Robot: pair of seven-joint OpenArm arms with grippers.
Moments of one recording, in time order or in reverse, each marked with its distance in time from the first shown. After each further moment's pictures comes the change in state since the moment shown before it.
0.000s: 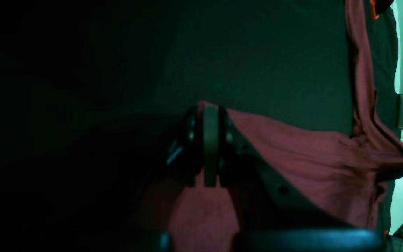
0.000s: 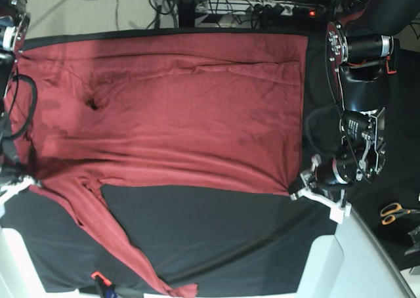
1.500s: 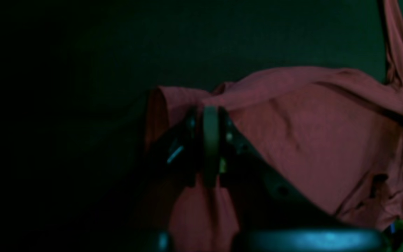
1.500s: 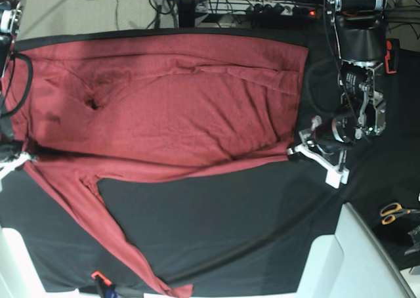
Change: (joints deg) left arm 16.2 -0.8 0.1 16.8 -0.5 -0.3 3.2; right arm -6.4 2.2 0.0 0.0 0.1 0.2 1.2
